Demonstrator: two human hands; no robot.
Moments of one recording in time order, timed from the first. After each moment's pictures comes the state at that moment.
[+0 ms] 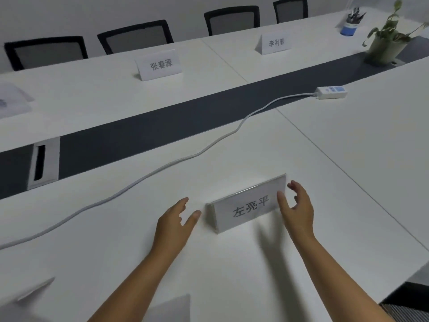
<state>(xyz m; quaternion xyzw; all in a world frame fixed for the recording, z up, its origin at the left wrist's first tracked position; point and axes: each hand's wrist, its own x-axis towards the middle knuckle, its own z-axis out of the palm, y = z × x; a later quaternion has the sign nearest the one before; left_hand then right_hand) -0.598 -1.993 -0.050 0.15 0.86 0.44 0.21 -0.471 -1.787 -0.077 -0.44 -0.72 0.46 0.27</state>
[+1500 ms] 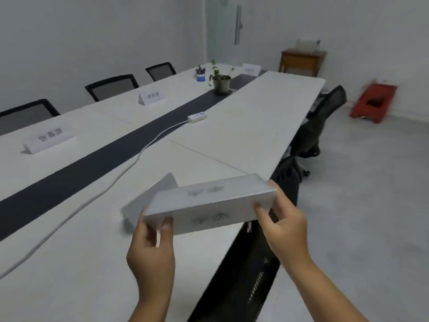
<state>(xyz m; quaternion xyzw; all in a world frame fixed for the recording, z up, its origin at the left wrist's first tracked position) -0.361 -2.029 0.075 0.25 0.71 0.65 0.11 -0.207 -1.934 0.080 -0.43 -0.67 0.36 0.49</state>
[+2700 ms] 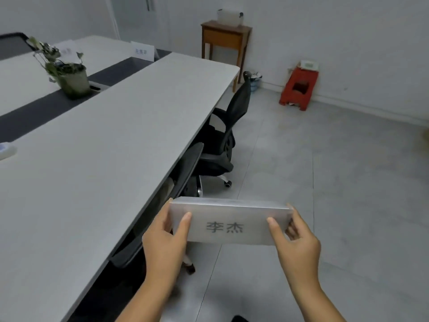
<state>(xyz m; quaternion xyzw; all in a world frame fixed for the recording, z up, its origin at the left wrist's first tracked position) -0.009 -1.423 0.032 0.39 0.66 0.56 0.32 0.179 -1.402 0.027 -0.63 -0.50 0.31 0.50</state>
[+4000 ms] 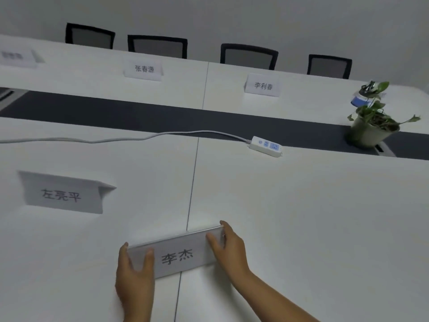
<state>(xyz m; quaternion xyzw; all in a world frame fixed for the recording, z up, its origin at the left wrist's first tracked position) -0.301 -1.550 -0.066 -0.29 0.78 0.55 -0.04 -0.316 -1.383 -0.053 -0.18 -0.87 0.46 -0.07</state>
